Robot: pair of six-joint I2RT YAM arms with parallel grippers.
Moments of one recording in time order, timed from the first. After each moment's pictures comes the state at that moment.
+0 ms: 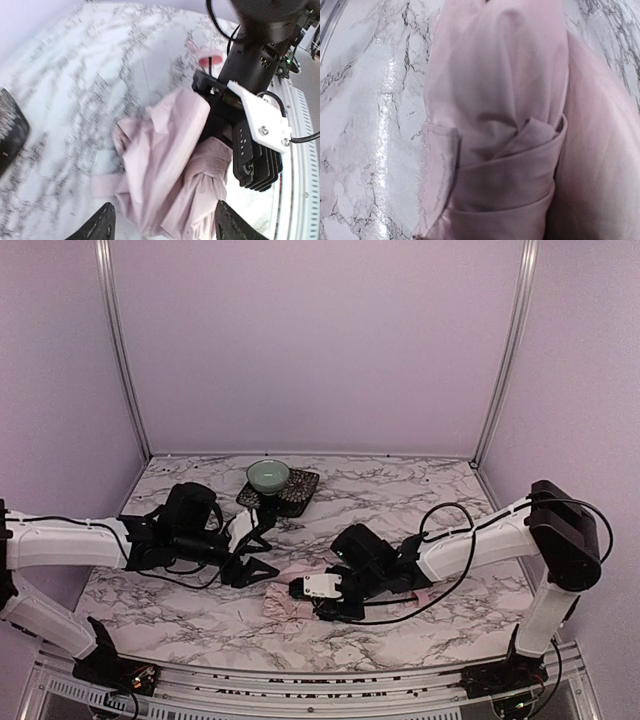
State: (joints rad) left arm -0.80 1.39 0.74 -0.01 0.44 0.23; right arm 1.06 1.76 0.93 -0.11 -0.17 -0.55
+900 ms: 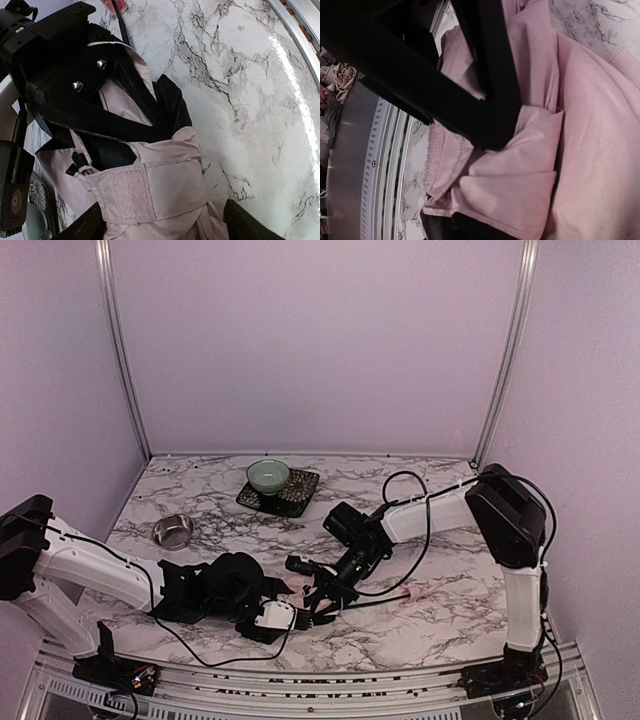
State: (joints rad) left arm -1.18 1.52 0.63 0.12 -0.06 0.81; right arm 0.85 2.09 1.31 -0.55 -0.91 -0.53
